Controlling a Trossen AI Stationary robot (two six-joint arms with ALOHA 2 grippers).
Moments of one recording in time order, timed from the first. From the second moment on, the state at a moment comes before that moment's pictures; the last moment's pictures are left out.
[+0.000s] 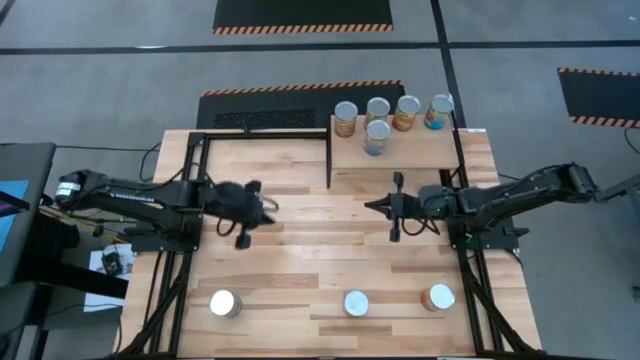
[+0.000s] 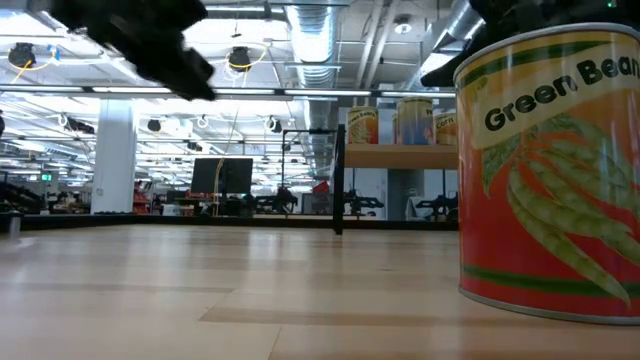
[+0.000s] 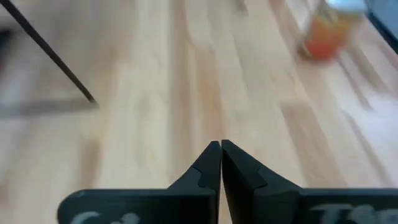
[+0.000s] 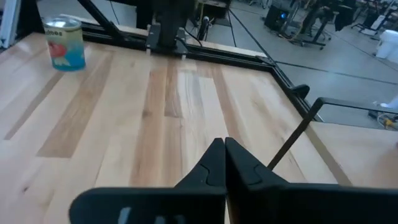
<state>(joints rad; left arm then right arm) -0.01 0.96 0.64 -0.32 0.05 0.07 0.09 0.95 0.46 0.23 0.27 -0.14</state>
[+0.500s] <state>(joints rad) -0.49 0.97 0.77 -0.80 0.04 -0.52 0.09 0.96 0.46 0.23 0.27 -0.14</state>
